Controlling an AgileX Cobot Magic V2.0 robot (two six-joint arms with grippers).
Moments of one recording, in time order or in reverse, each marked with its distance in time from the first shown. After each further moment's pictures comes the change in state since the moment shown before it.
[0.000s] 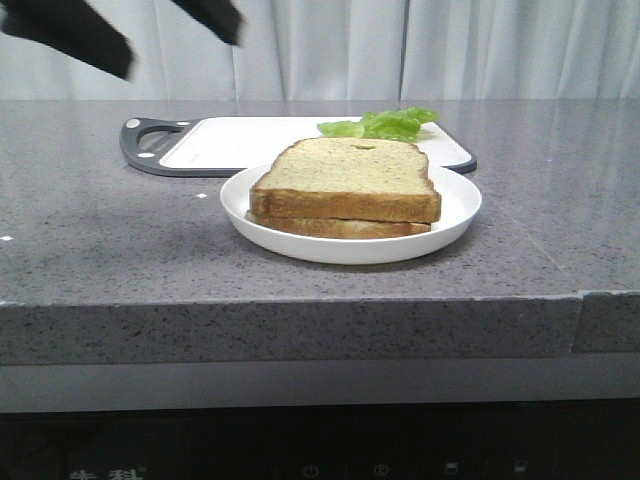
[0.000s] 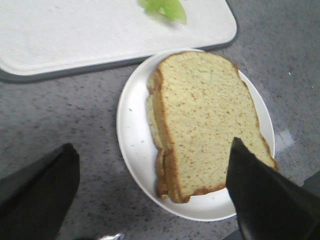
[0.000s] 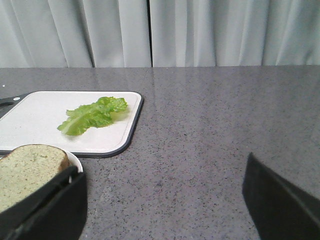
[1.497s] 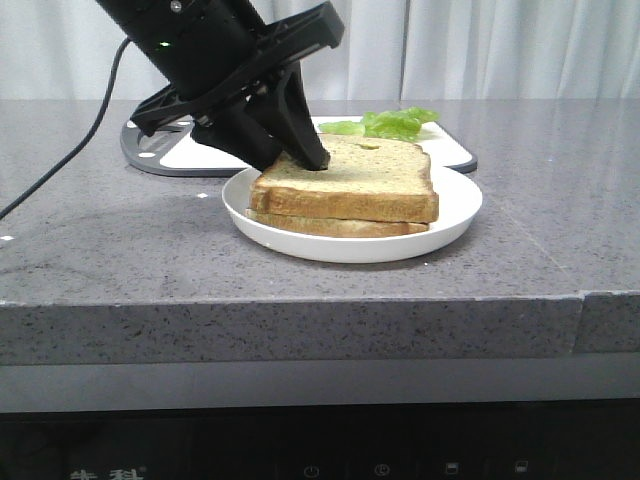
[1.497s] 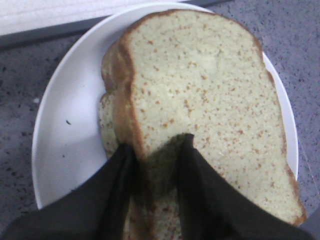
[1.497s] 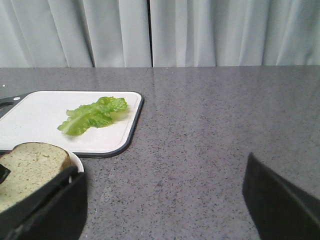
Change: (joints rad) left arm -0.049 0.353 -0.181 -0.163 0.044 0.099; right arm 0.000 0.000 0.000 0.000 0.000 0.000
